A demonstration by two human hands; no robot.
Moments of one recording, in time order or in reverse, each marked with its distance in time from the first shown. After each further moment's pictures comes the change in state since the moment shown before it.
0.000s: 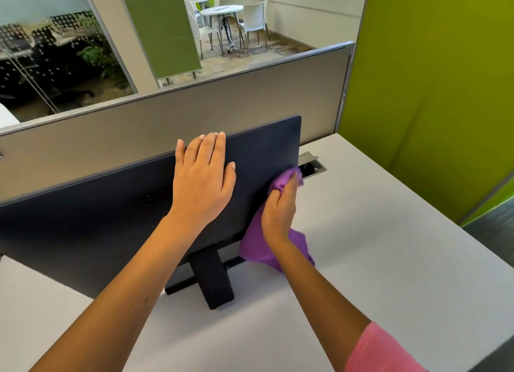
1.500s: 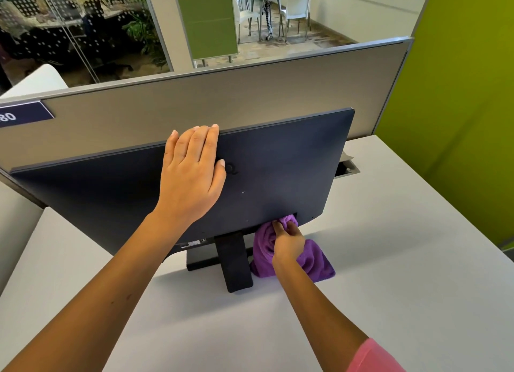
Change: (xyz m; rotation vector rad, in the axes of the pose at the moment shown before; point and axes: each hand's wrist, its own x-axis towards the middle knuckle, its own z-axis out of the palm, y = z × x) left_hand -0.039 -0.070 -0.009 0.101 0.078 -0.066; right_hand -0.064 0.054 0.033 0.316 0.003 0.743
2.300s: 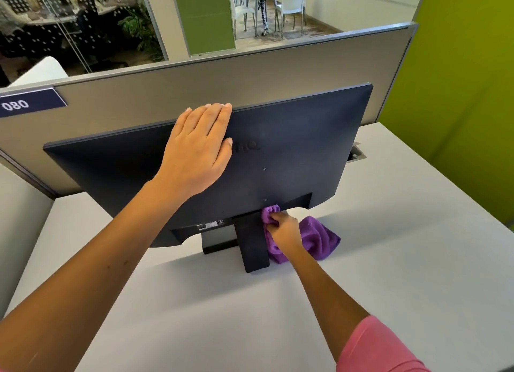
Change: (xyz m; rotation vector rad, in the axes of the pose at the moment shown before) left_hand -0.008 -0.037 -0.023 -0.035 -0.104 0.150; right_hand -0.008 0.031 0.001 -1.024 -0.423 -0.516
